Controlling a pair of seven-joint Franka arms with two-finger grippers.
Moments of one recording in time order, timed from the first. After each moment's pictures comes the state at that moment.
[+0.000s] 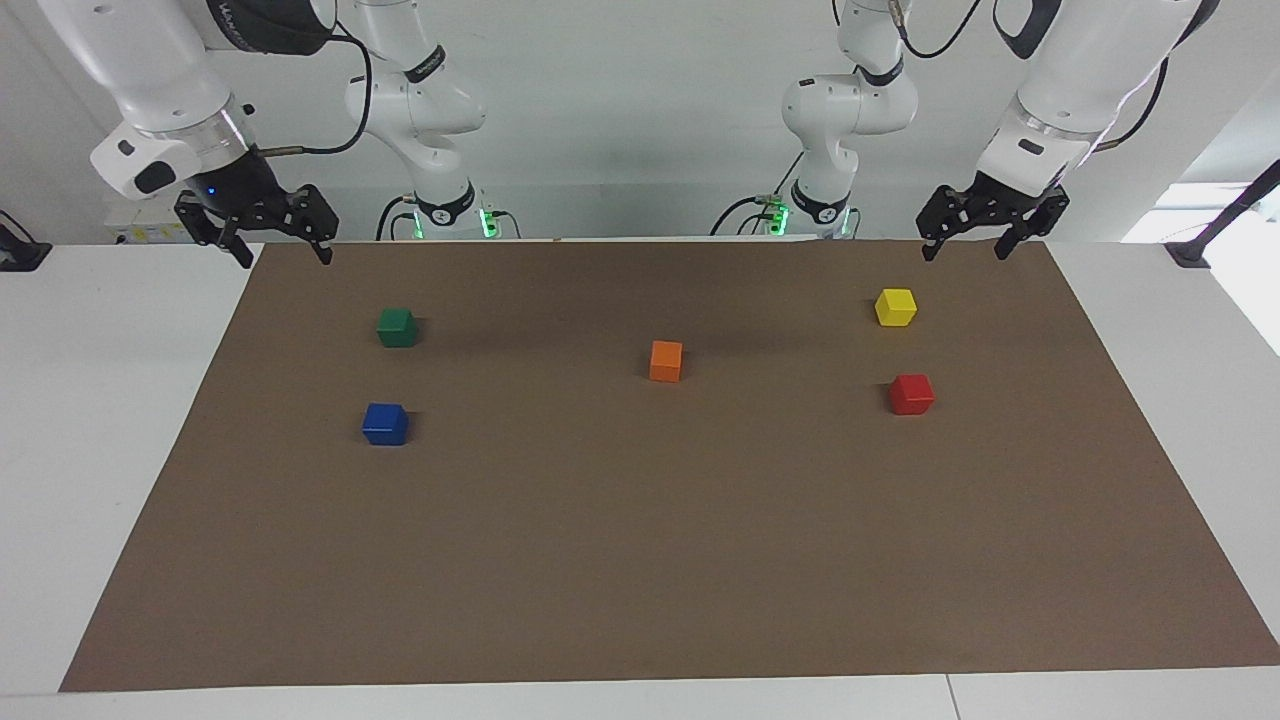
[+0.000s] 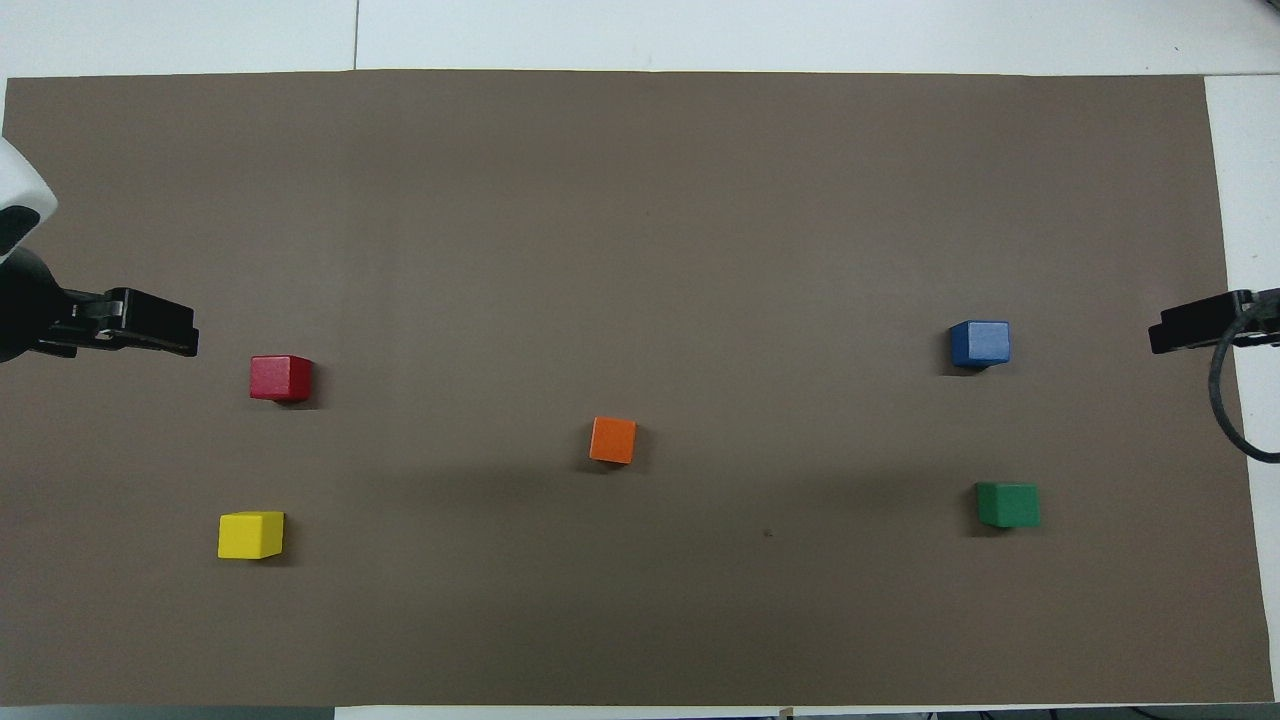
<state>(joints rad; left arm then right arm) -0.04 -0.05 -0.08 -1.60 0.00 1.51 -0.05 -0.01 -0.07 -0.06 -1.65 0.00 1.54 -0.09</state>
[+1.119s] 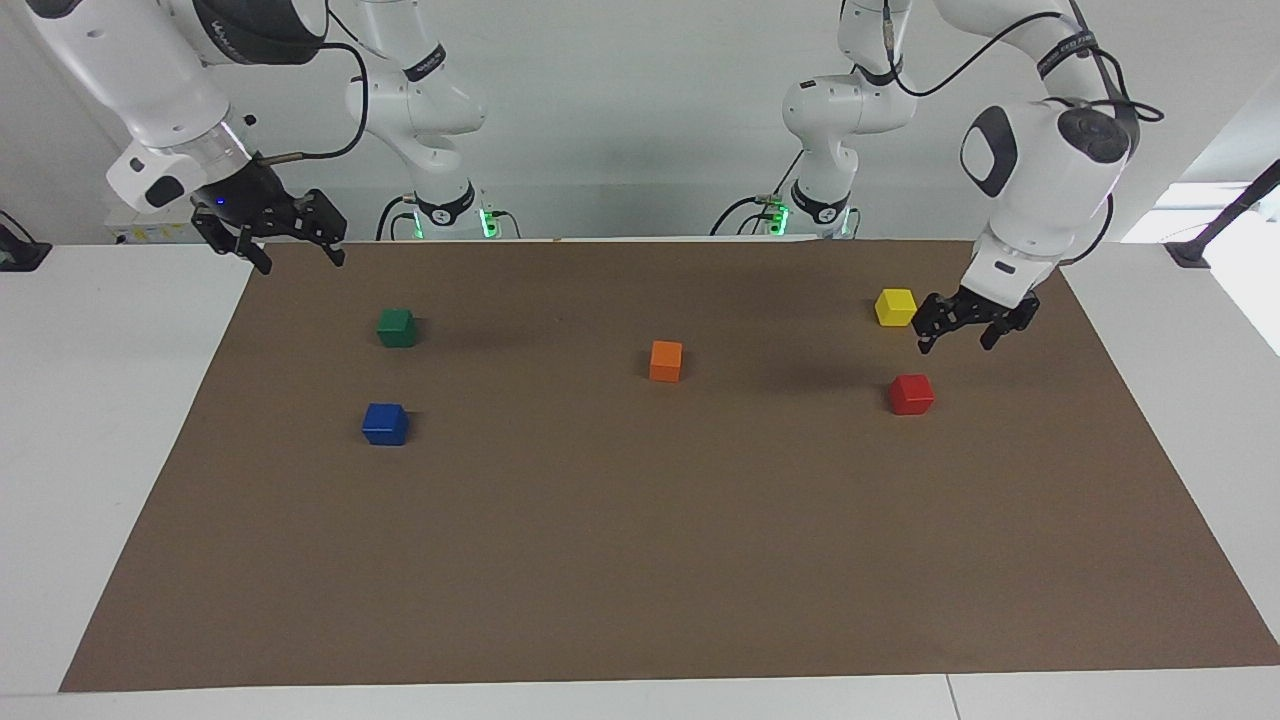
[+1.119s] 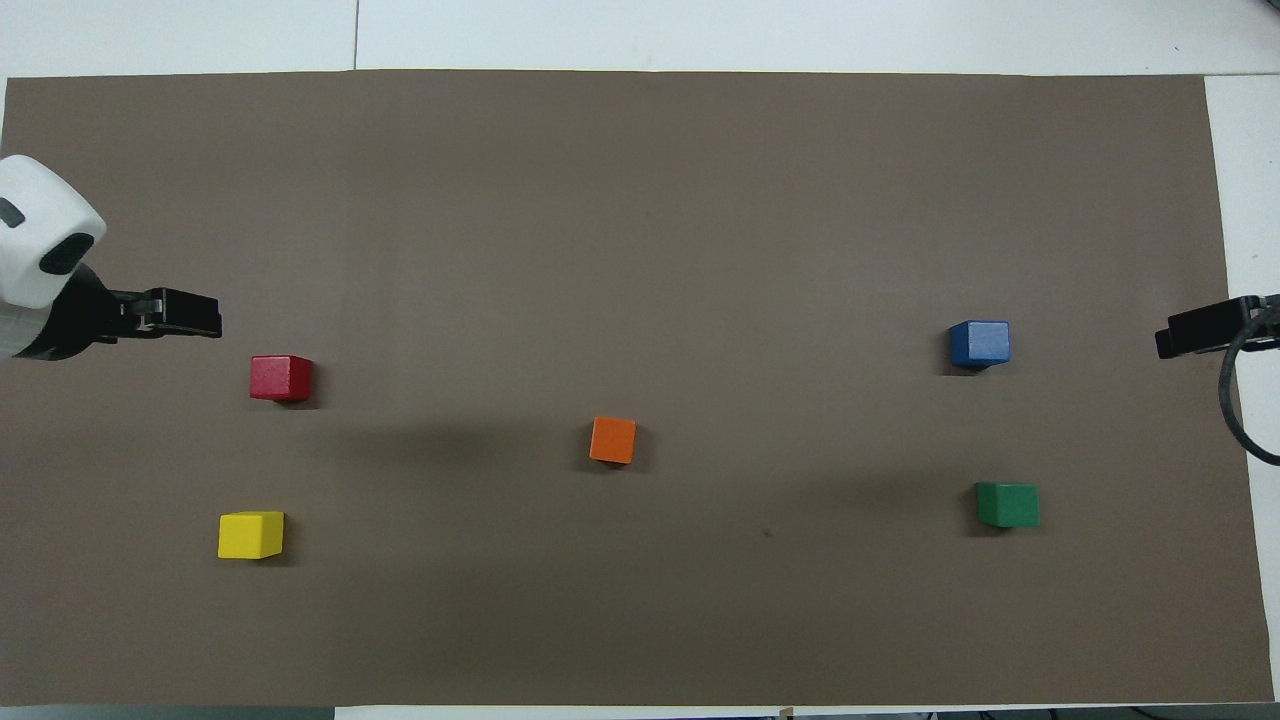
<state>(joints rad) 0.03 -0.01 -0.06 -2.05 0.00 2.09 0.00 -0.06 -0.12 -0.06 -1.80 0.17 1.59 -0.13</state>
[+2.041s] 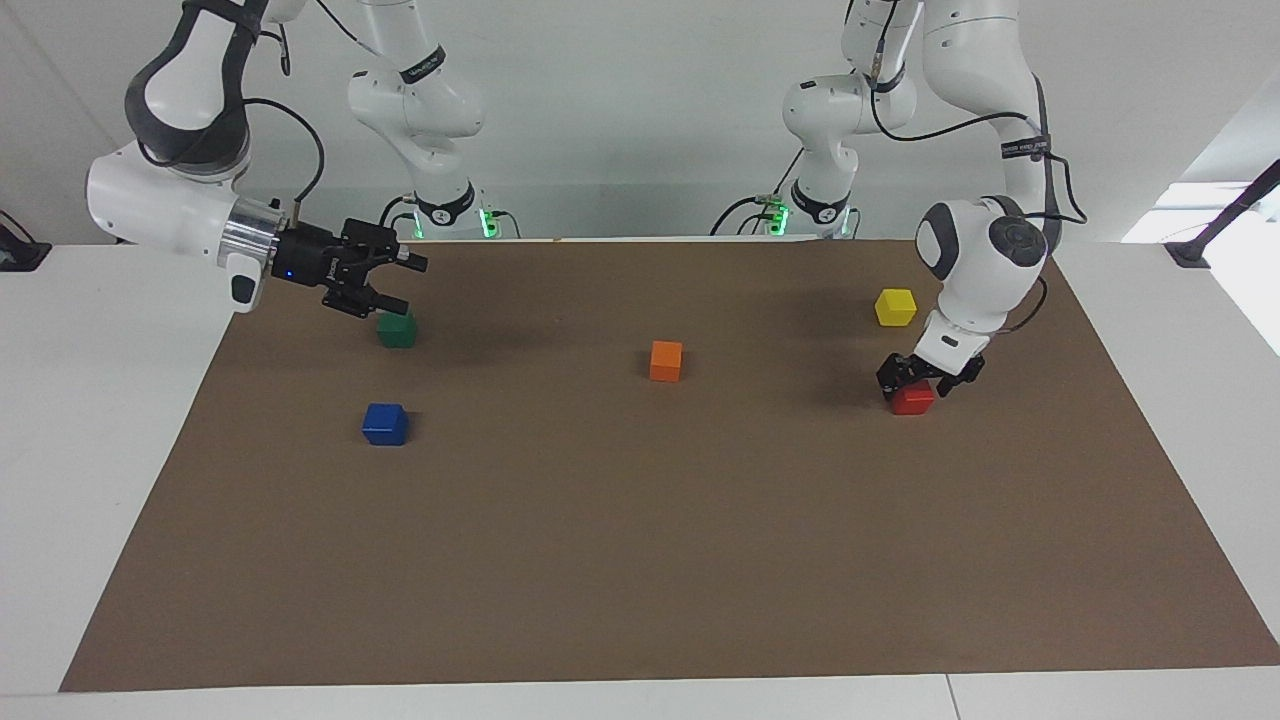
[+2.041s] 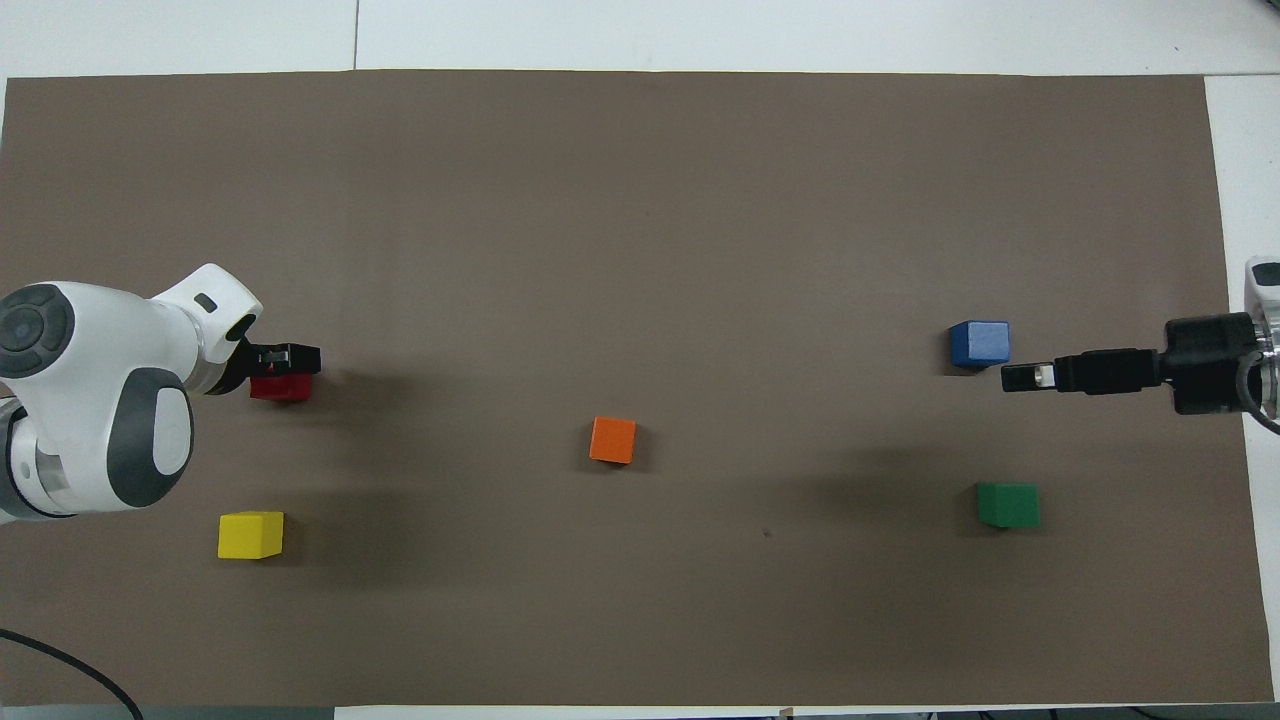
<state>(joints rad) 0.04 0.10 -0.06 -2.27 0.00 2.40 0.00 -0.20 -0.06 -0.07 -2.13 1.09 1.55 -0.60</state>
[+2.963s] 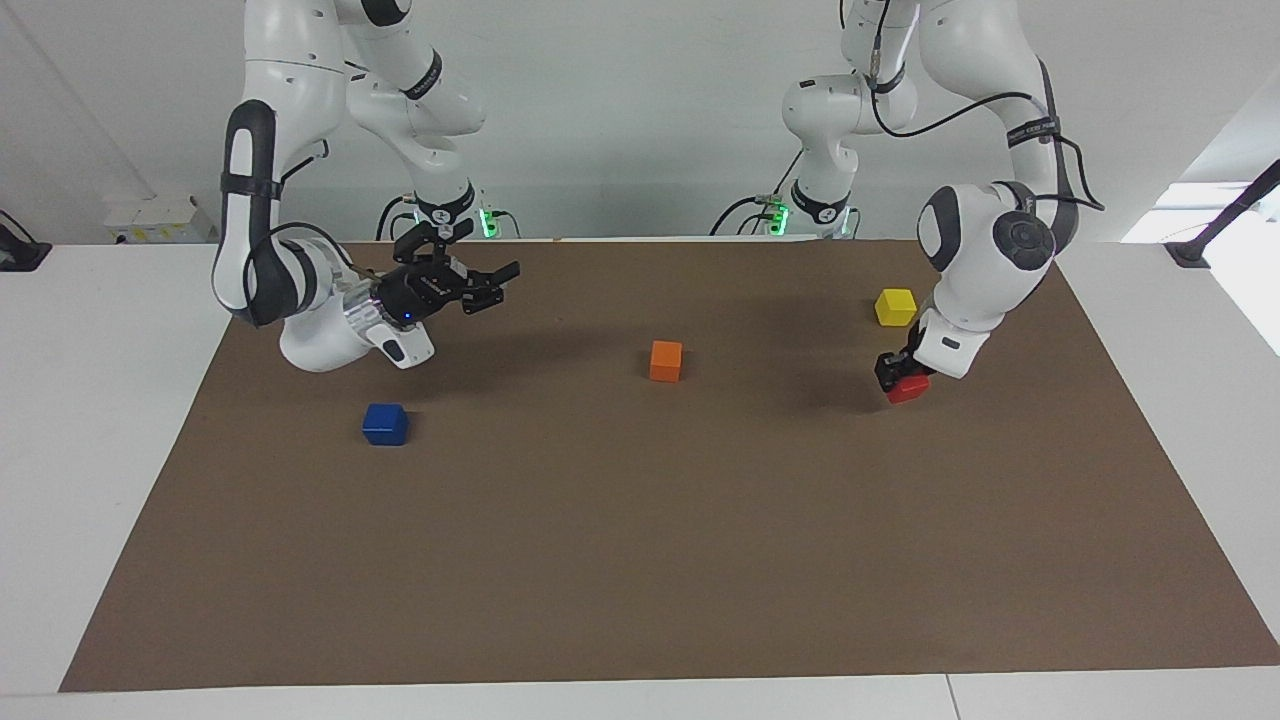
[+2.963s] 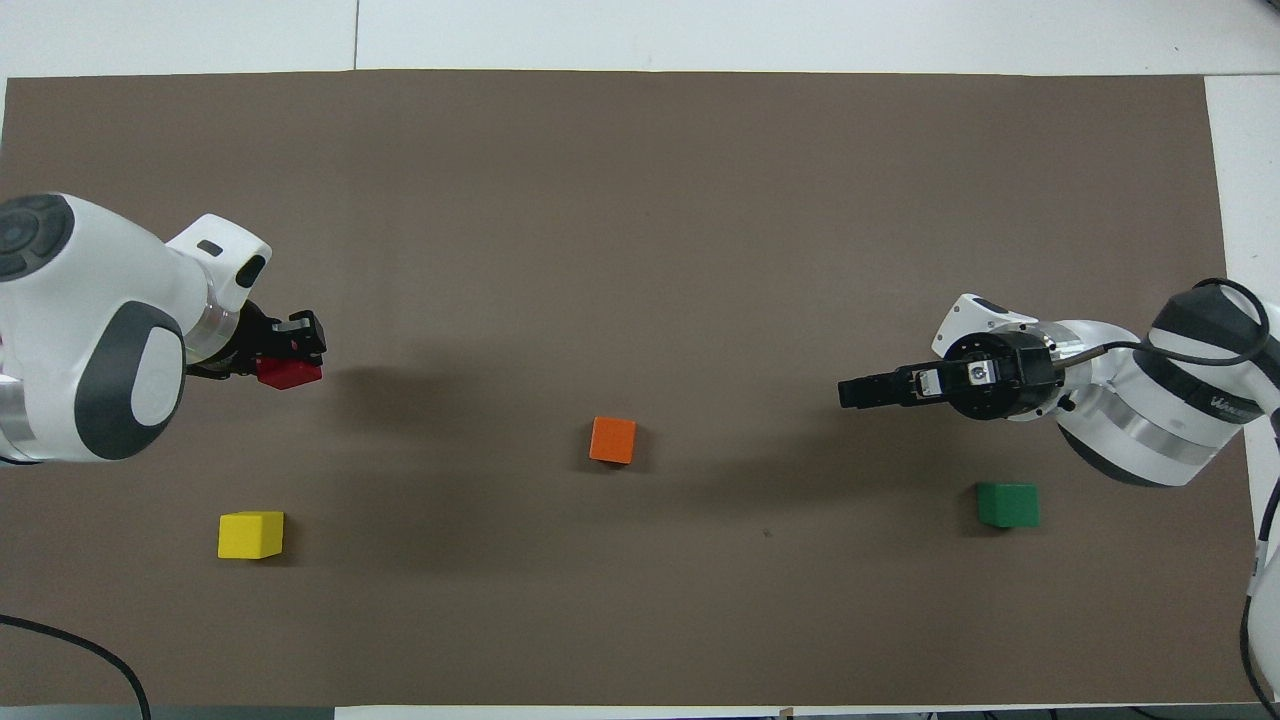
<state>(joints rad) -0.03 0.10 -0.09 -1.97 -0.03 1.95 -0.33 -0.03 0.25 -0.05 -2.24 1.85 0.99 -0.78</state>
